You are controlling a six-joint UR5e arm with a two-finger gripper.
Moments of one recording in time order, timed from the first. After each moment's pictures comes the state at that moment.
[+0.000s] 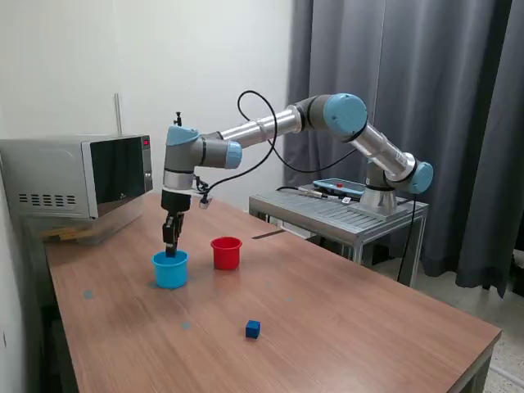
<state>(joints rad) -0.26 -0.54 0.81 -1.99 -1.57 -2.72</state>
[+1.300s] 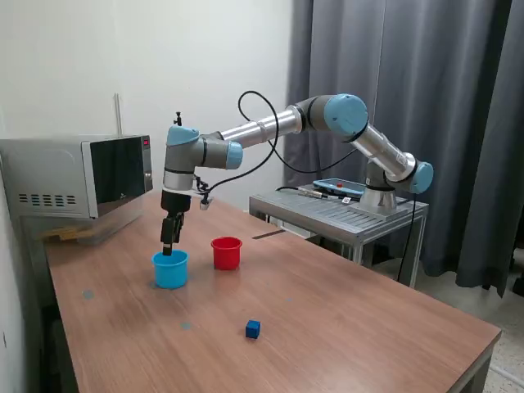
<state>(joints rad) -0.25 -0.53 0.80 -1.99 -1.58 -2.72</state>
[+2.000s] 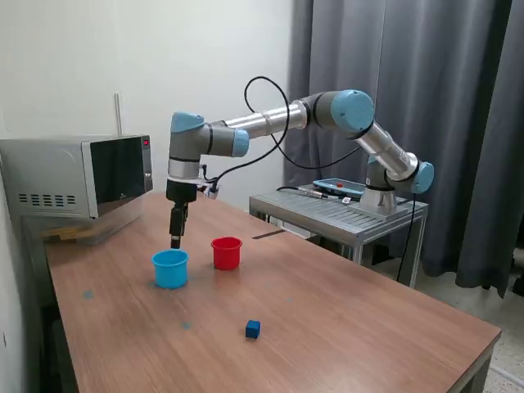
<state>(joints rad) -0.22 -0.57 0.77 -1.89 -1.58 -2.77</state>
